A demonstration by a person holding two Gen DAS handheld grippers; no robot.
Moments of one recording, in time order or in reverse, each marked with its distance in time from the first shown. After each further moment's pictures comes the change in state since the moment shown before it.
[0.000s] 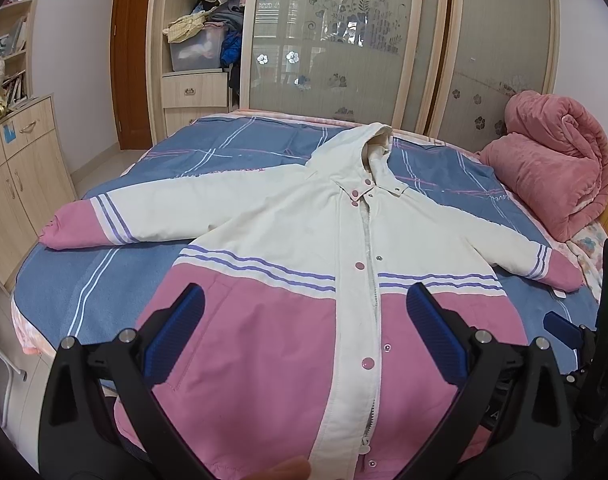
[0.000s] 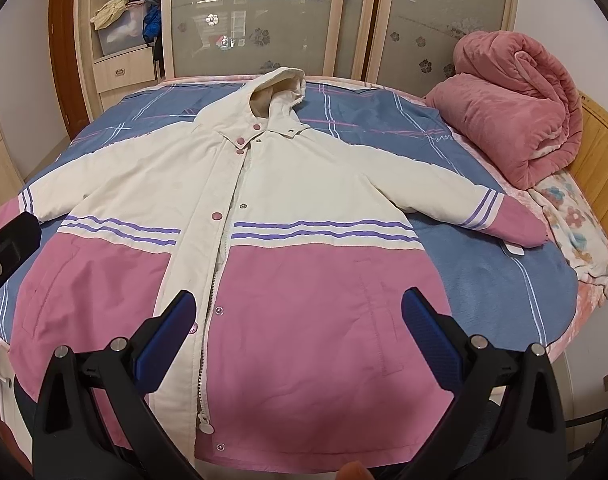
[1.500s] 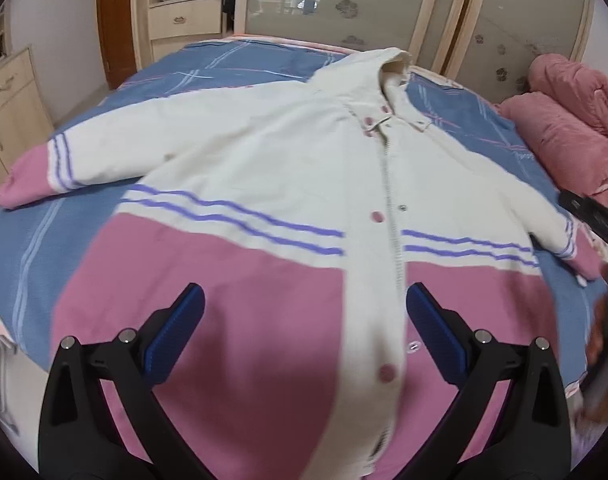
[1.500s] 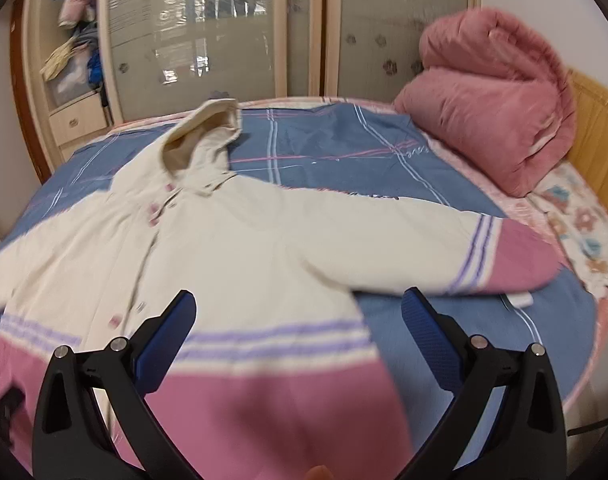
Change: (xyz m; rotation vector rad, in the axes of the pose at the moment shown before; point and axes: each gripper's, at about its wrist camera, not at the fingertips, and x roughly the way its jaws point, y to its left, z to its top) left arm 0.118 -0.003 -0.008 -0.048 0.251 -0.019; right arm 0.131 -0.139 0.098 0.153 -0.052 -0.006
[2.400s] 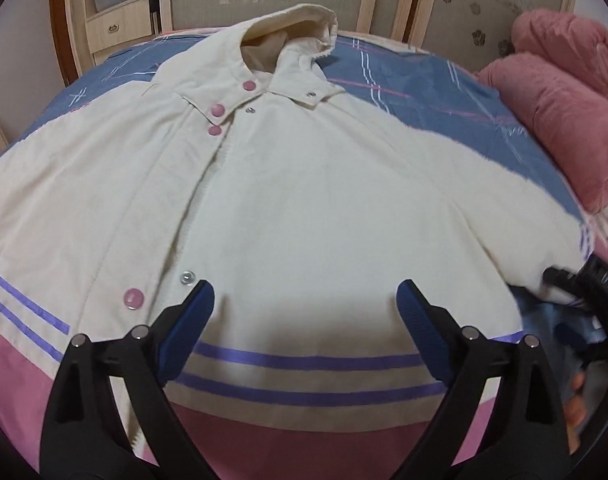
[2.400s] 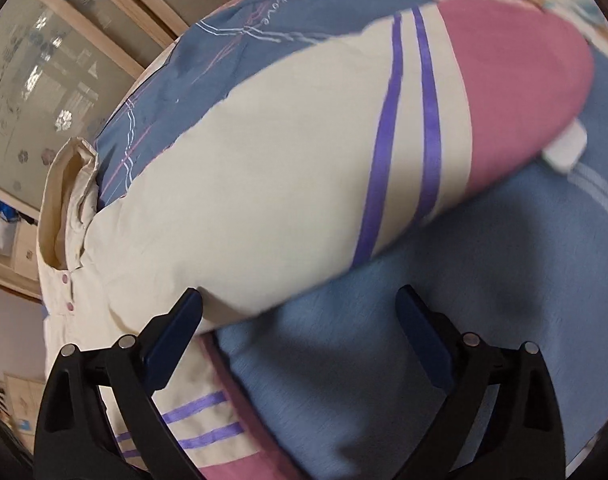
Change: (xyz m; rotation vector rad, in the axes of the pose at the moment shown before) left arm 0.151 -0.190 0.046 0.102 0.052 0.013; right arm 0.128 -0.160 -0.034 0.628 0.303 0.031
